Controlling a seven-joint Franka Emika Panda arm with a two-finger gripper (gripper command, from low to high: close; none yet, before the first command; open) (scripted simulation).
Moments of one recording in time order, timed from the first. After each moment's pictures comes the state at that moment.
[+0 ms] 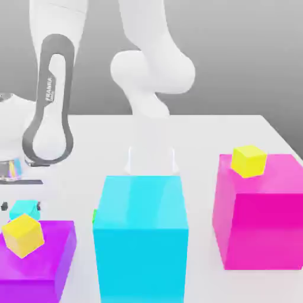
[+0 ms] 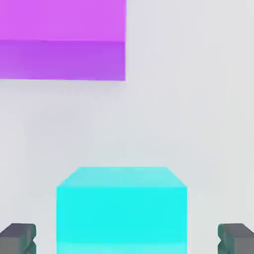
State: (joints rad) arm -0.53 0.35 -0.28 -2.61 0.46 2.93 -0.48
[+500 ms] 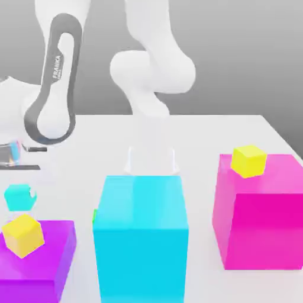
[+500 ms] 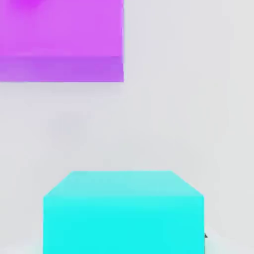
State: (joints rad) arm -0.38 0.09 -0.44 -2.65 0.19 2.71 -0.17
